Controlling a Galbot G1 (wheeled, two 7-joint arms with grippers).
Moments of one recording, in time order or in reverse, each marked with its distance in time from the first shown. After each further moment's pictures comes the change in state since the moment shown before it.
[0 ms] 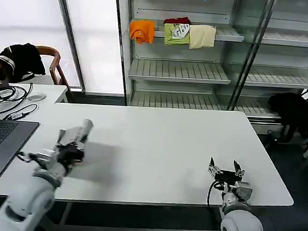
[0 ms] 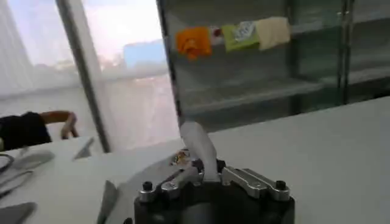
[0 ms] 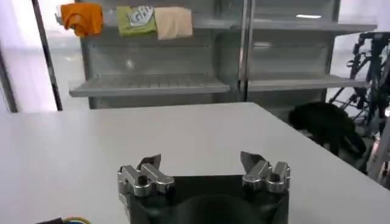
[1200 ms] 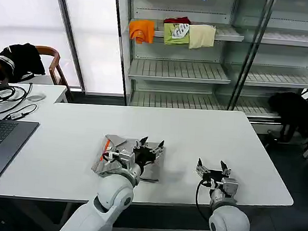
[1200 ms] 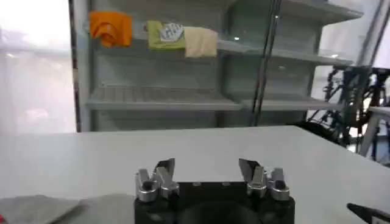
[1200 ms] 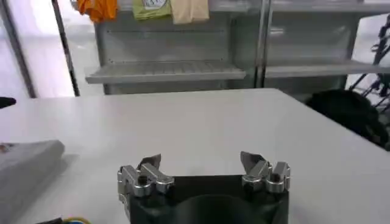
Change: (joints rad) left arm -0.244 -0.329 0.351 0.197 0.042 -0.038 -0.106; right arm 0.065 0.063 -0.085 -0.036 0.041 -0.061 0.003
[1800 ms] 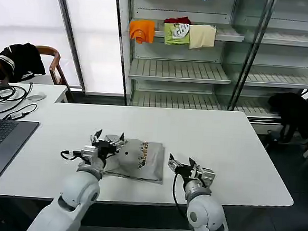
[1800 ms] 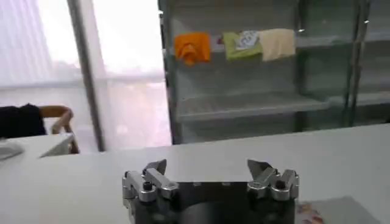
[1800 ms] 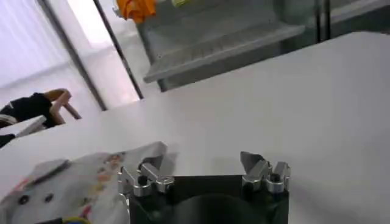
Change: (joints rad) left arm 0.103 0.145 -0.233 -0.070 0.064 0.010 -0.049; right arm 0.123 0.092 -0.163 -0.069 0.232 -0.017 0.081
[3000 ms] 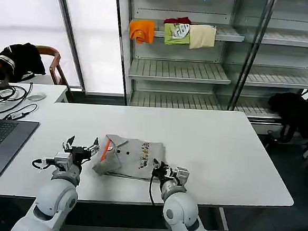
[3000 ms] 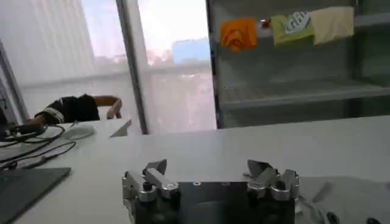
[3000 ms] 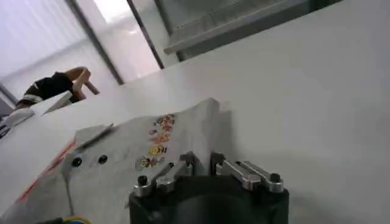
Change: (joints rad) left arm 0.116 0.036 -0.142 -0.034 -0.004 0.002 -0.016; right arm 0.048 0.052 -0.102 -0.087 0.028 -0.004 0.056
